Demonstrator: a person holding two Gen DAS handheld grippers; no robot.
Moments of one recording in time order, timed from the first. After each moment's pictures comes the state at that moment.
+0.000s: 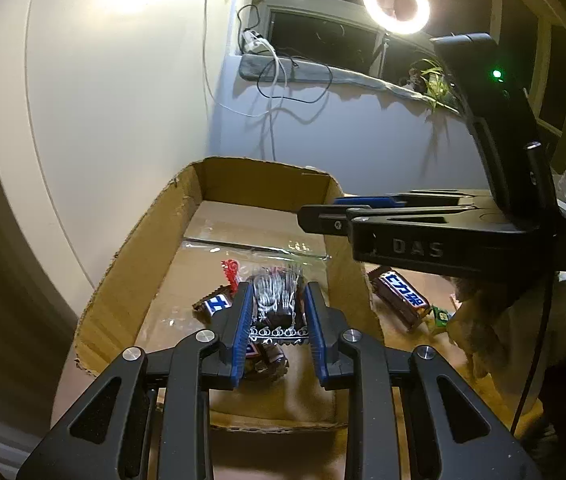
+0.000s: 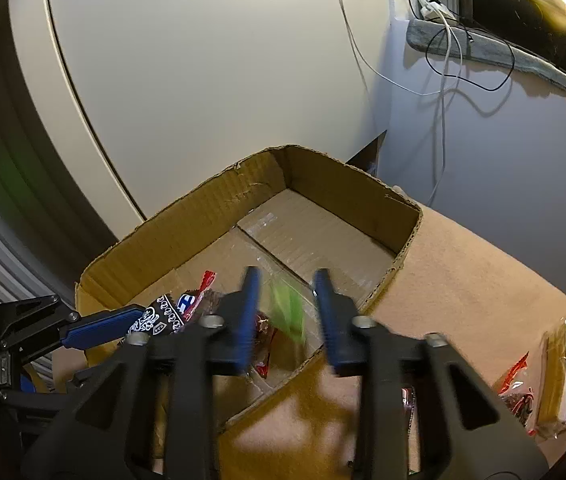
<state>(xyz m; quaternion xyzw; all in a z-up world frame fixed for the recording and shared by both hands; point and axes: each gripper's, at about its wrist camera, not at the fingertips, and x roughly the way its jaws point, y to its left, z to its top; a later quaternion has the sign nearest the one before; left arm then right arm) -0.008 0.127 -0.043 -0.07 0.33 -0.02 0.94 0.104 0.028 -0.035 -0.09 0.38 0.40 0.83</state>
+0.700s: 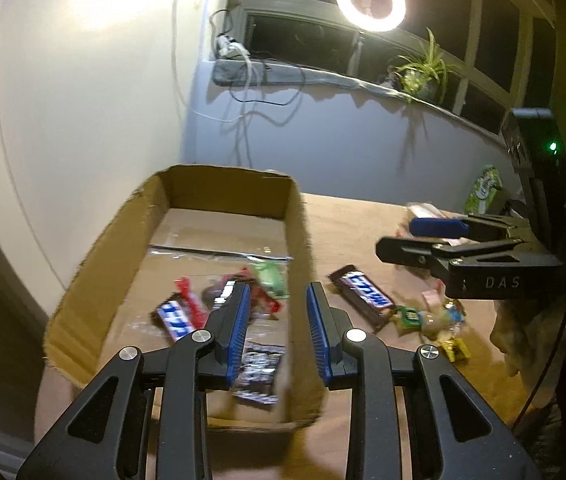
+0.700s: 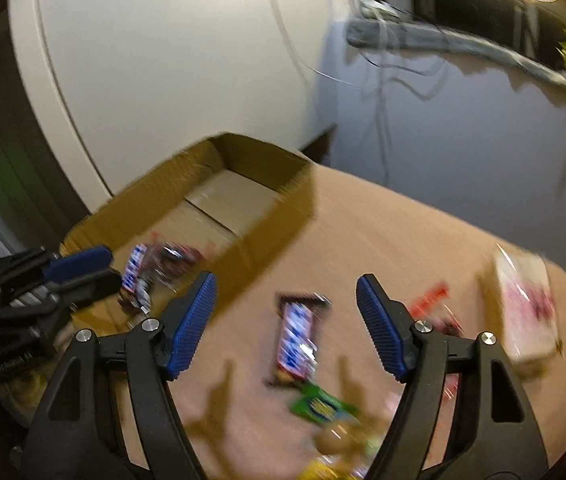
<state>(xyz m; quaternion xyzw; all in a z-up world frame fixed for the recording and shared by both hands) -0.009 0.097 -0.036 -0.05 0.32 -0.06 0.94 0.093 -0.073 -0.037 -0.07 0.38 0.34 0.86</state>
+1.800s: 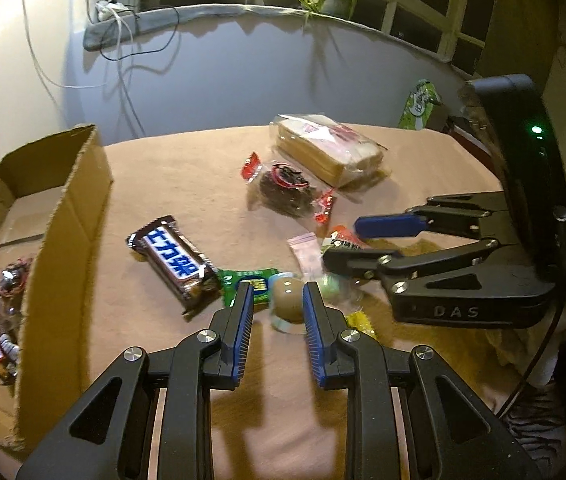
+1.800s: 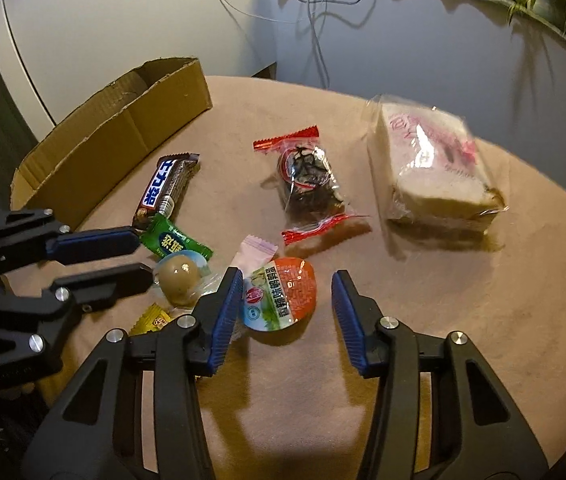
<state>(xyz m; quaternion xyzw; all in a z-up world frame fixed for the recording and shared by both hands) 0.023 -0.037 -0.077 0.01 0.41 -0.18 0.90 0.079 -0.182 -0.099 -0.08 0.45 0.29 0.84</state>
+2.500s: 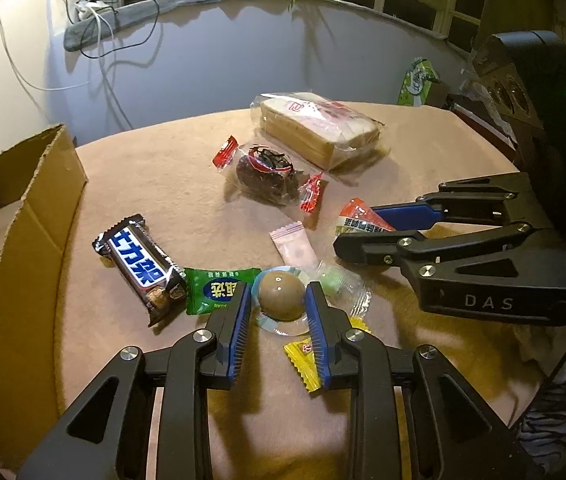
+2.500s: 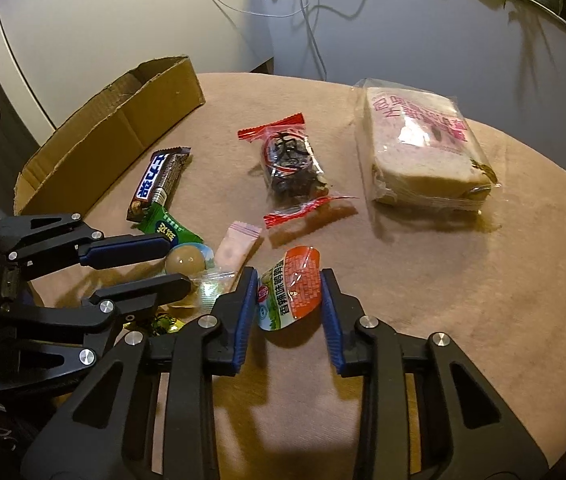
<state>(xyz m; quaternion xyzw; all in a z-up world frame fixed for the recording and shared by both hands) 0.033 -0.057 -0.091 0.04 0.43 -0.18 0.89 0.079 -0.196 -0.101 -0.06 0.46 0.29 0.84</state>
